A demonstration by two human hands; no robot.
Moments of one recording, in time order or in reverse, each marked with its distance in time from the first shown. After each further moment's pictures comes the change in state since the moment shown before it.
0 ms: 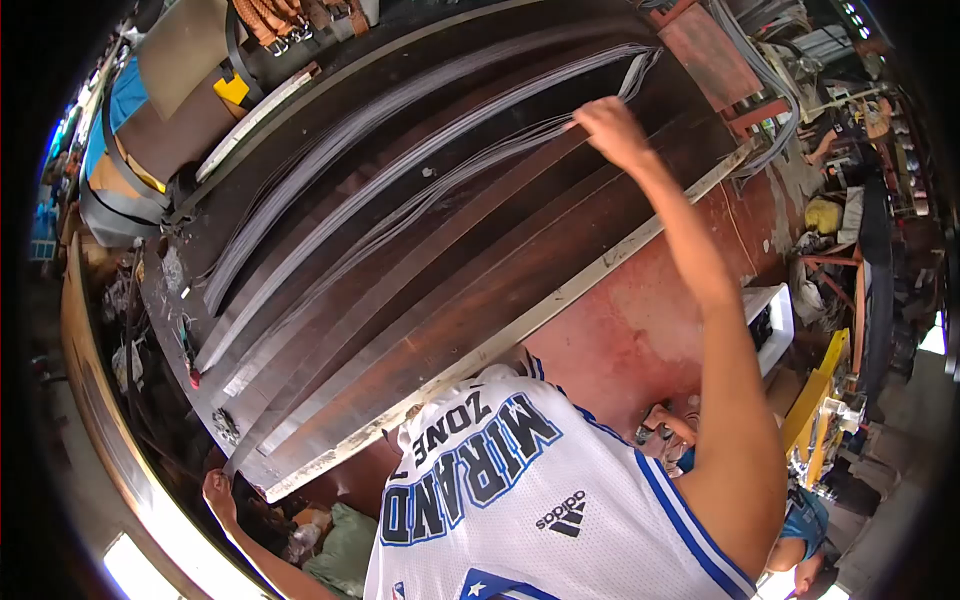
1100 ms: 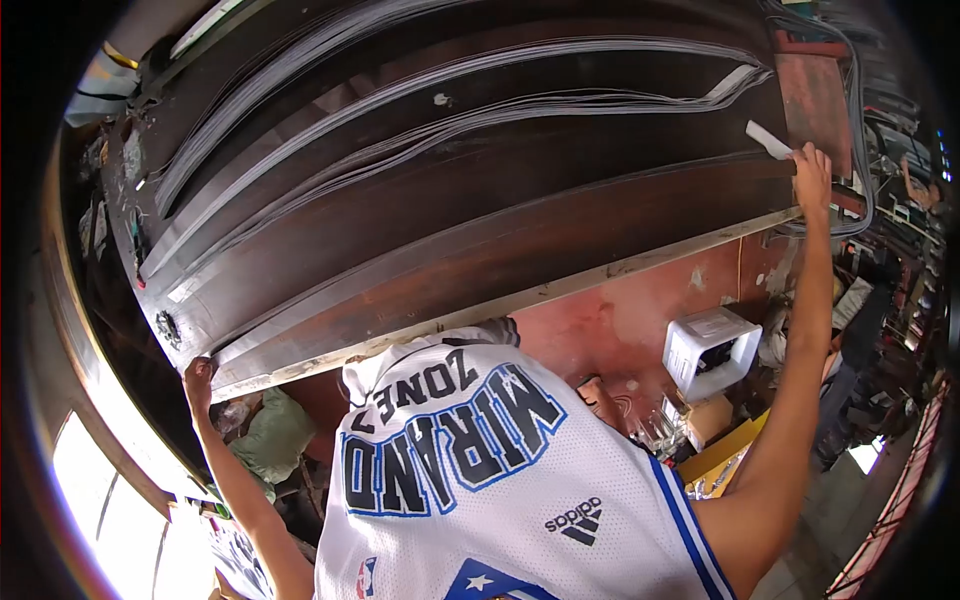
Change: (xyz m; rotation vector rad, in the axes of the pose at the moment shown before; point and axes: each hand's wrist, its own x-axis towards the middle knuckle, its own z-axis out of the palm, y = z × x) left_hand 0.001 -0.043 0.089 0.245 -0.222 -0.138; right_hand -0.087 0.185 -0.102 -0.647 -0.575 0.183
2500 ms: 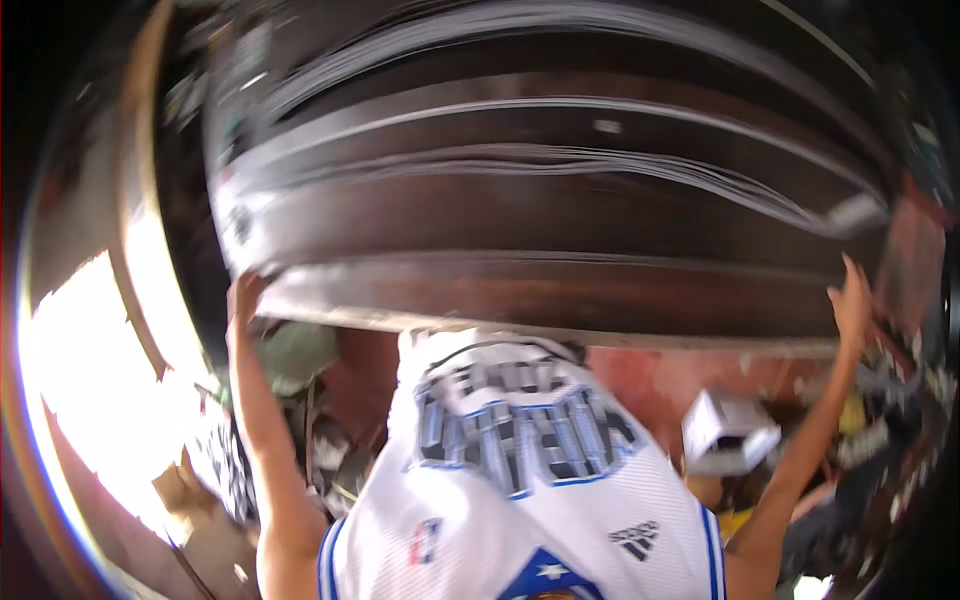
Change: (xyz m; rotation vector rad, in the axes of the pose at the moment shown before) left_hand -0.034 0.009 0.001 0.258 0.082 -0.268; right_hand 0.026 -0.107 -0.020 0.563 -0.197 -0.055
